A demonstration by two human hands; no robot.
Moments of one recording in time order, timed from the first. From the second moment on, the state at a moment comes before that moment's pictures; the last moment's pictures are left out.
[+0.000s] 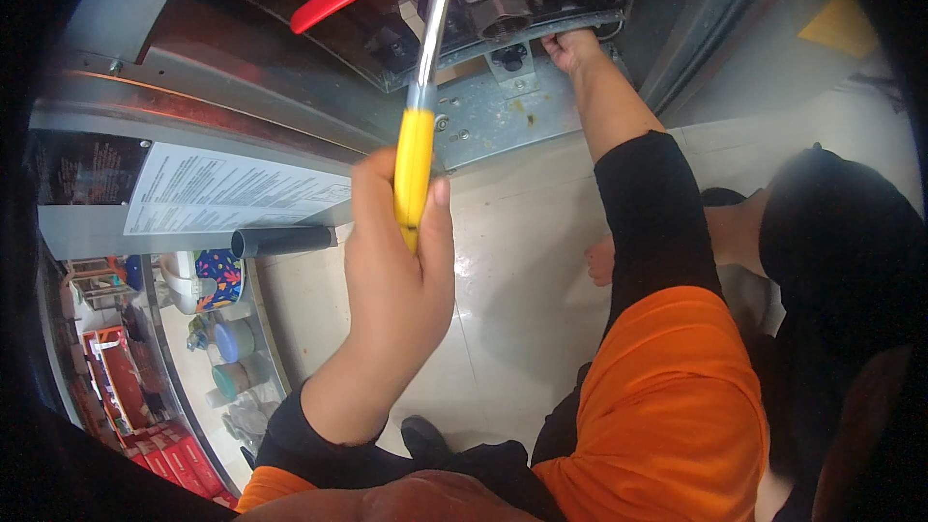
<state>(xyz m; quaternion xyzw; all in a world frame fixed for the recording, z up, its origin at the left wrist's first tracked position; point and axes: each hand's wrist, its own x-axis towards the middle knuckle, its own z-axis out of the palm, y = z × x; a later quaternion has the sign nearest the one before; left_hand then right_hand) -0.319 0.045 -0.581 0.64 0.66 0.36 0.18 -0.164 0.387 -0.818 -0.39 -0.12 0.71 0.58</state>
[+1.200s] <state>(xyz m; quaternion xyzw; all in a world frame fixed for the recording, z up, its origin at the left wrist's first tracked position) -0.420 -0.253 -0.817 0.28 0.93 0.12 0.19 -0.155 0.397 -0.812 -0.22 0.17 0.77 0.58</state>
